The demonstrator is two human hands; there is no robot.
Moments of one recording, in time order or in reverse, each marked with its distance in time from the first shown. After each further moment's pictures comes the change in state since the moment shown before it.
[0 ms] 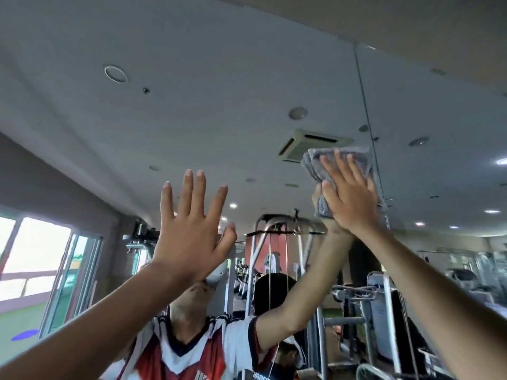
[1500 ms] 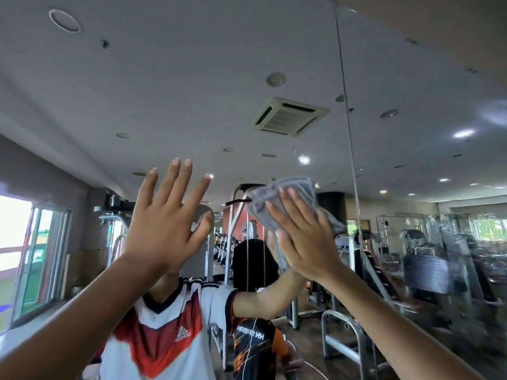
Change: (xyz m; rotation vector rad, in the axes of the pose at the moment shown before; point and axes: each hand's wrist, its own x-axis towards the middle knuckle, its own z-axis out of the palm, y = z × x) left_hand -0.041 -0.007 -0.002 -0.005 -0.016 0.117; right_hand -0.141 -0.051 0.006 -0.010 -0.035 -0.290
